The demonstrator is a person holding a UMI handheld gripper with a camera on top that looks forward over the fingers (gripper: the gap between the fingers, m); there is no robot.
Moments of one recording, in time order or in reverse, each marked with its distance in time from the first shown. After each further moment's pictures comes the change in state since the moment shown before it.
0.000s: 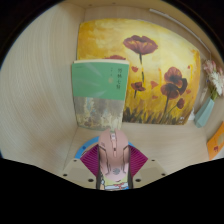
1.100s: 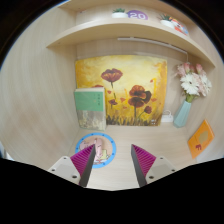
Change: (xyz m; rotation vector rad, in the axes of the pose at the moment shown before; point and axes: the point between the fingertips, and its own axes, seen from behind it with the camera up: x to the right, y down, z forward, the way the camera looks) arm 0.094 -0.005 -0.188 0.102 -0.074 0.037
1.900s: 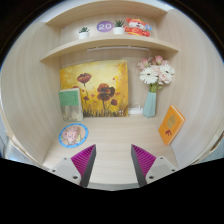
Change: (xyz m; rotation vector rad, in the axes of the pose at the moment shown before) arm 0.148 0.071 -0.125 0.055 0.080 0.044
